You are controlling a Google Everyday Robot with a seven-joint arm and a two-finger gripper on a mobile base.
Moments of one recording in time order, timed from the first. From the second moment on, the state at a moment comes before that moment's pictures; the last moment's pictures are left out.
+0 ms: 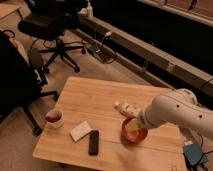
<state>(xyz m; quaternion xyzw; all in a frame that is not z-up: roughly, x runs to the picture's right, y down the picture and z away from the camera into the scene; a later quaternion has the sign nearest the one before) 0.153 0.162 0.649 -0.24 0.04 0.57 0.78</state>
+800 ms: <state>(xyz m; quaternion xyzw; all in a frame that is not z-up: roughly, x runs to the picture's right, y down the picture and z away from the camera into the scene) 0.244 0.174 0.667 -0.18 0.18 0.41 0.88</state>
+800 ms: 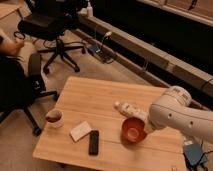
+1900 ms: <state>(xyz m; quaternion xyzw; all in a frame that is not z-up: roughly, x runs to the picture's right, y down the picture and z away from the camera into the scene) 0.259 0.235 0.721 -0.28 0.21 0.34 0.87</state>
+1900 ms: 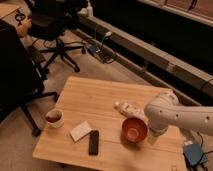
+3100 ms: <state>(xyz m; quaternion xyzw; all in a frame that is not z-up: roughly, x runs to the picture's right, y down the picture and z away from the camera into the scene) 0.136 0.212 0.766 -0.26 0.11 0.23 0.93</state>
